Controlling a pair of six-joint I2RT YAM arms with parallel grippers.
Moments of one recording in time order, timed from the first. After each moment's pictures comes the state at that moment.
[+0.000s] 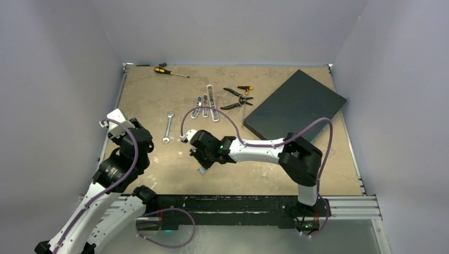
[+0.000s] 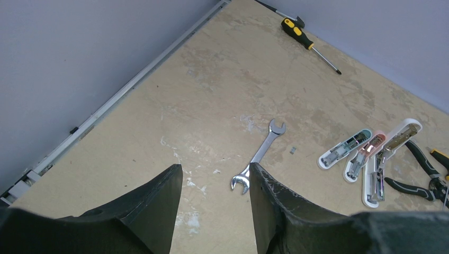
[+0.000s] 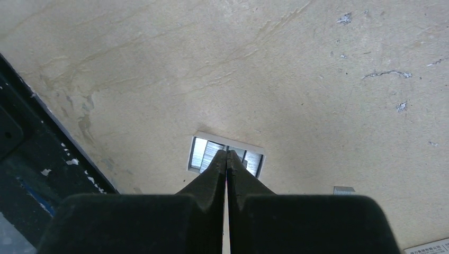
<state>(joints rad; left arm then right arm) -0.55 0.58 0.83 -0.75 -1.00 -0.64 1.15 1.89 1.27 -0.34 0.00 0.22</state>
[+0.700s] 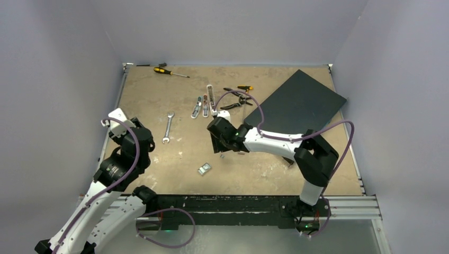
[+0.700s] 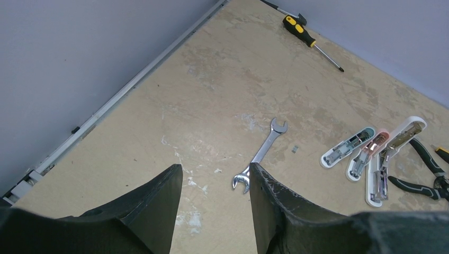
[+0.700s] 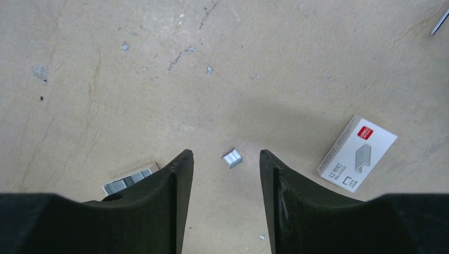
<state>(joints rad) -0.55 0.59 0.83 -0.75 -1.00 -0.64 1.00 1.75 1.20 -0.43 0.27 0.61</state>
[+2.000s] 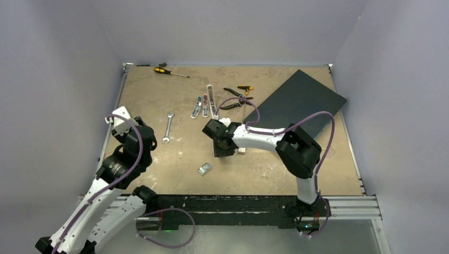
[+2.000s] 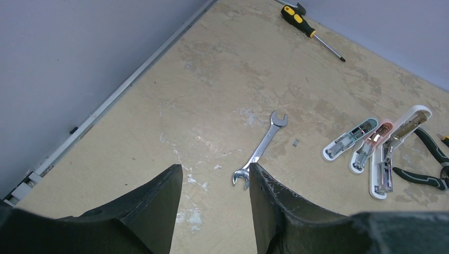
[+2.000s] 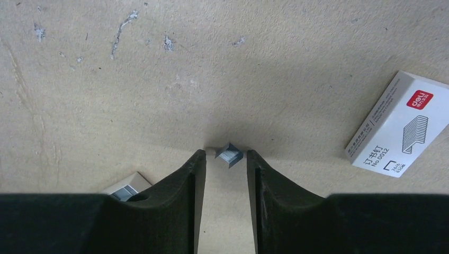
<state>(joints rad) -0.55 0.63 0.83 -0.74 -0.98 -0.62 0.98 1.93 1.32 -0.64 0.20 0.84</state>
